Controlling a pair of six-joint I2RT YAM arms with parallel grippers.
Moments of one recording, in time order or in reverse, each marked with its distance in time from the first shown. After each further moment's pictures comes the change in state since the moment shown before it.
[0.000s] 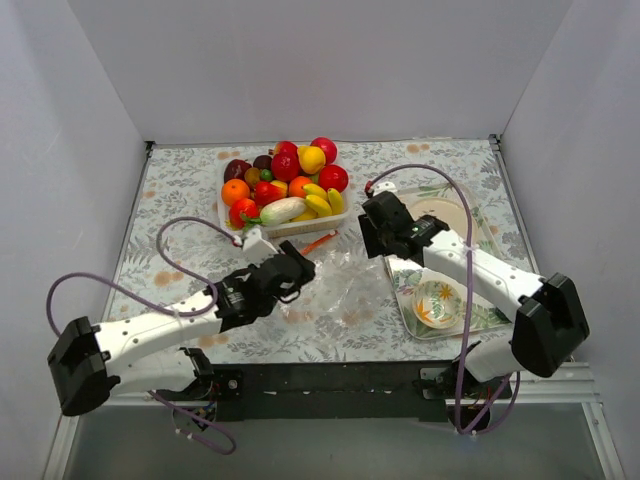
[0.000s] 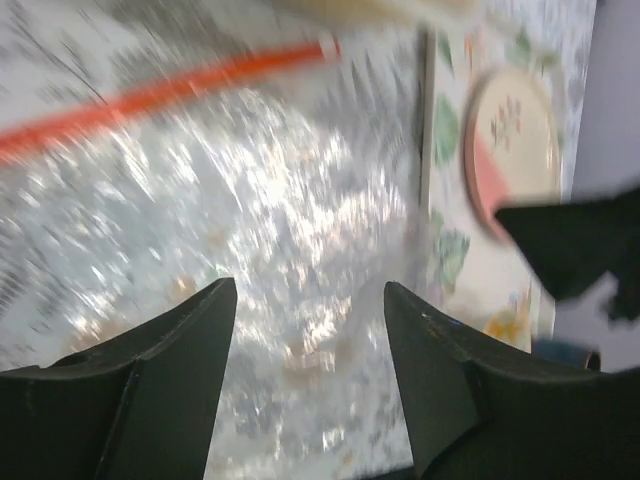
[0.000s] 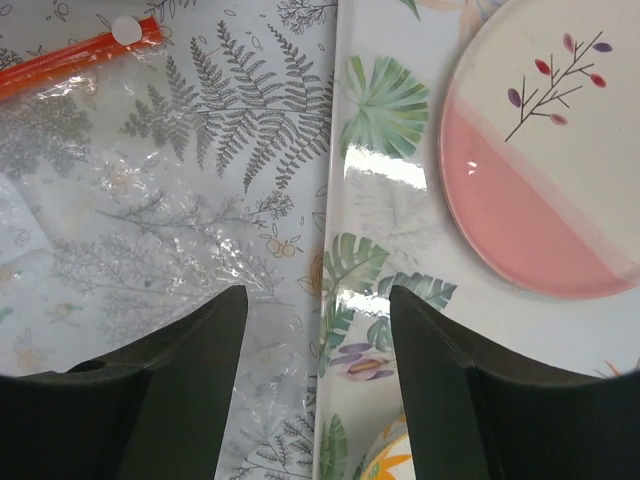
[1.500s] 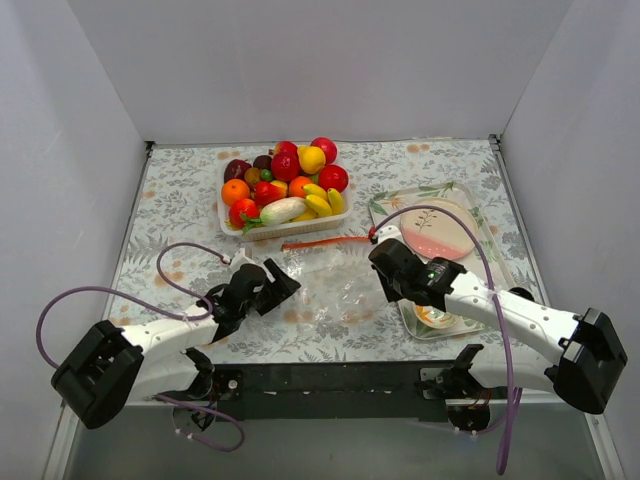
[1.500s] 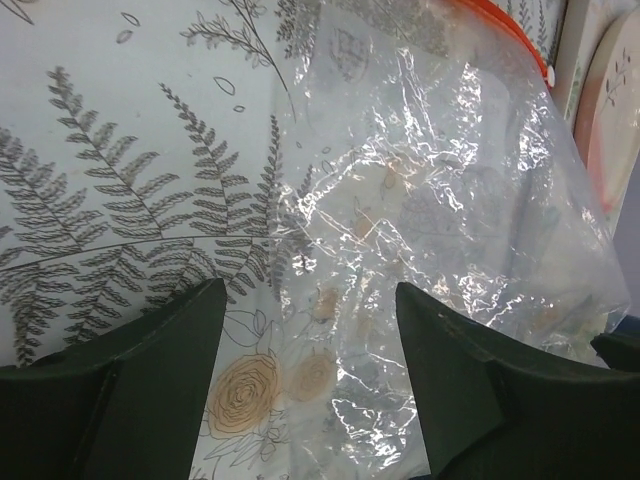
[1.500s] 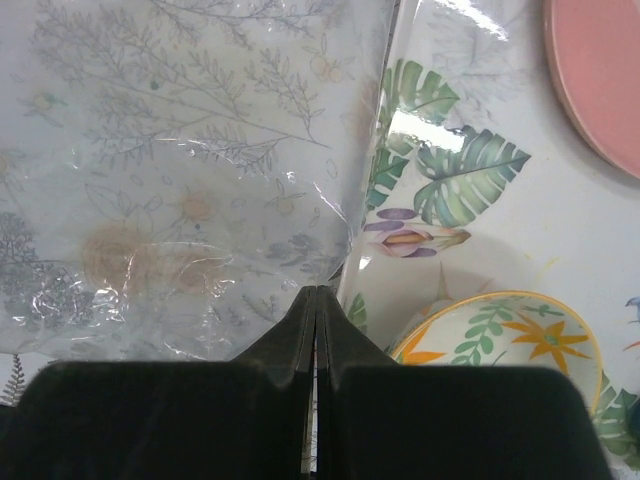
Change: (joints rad) left arm 0.371 -0.025 -0.413 0.415 0.427 0.130; right arm 0.185 -0.291 -0.291 -0.084 -0.006 0.080
